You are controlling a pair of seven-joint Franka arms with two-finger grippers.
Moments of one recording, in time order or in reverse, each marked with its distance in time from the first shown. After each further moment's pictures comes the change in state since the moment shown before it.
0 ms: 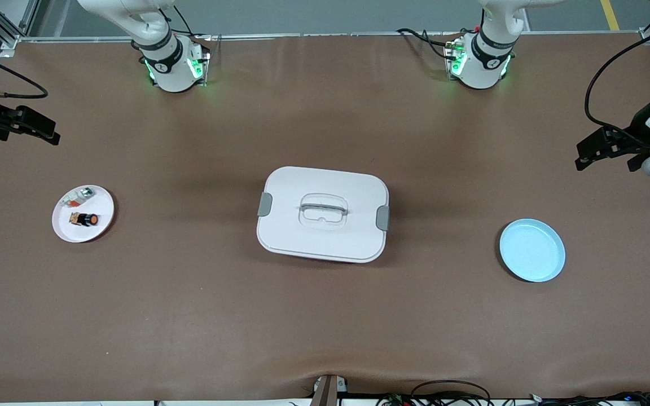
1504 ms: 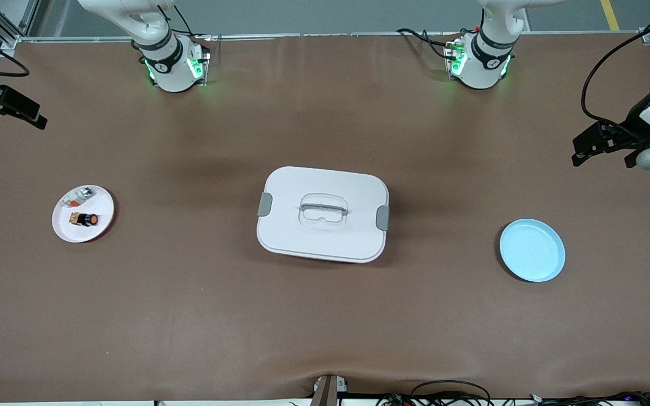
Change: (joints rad) left arm -0.001 -0.017 -0.013 -0.009 0.002 -0.001 0.000; right arm -0.029 -0.116 -0.037 -0.120 0.034 0.037 0.006
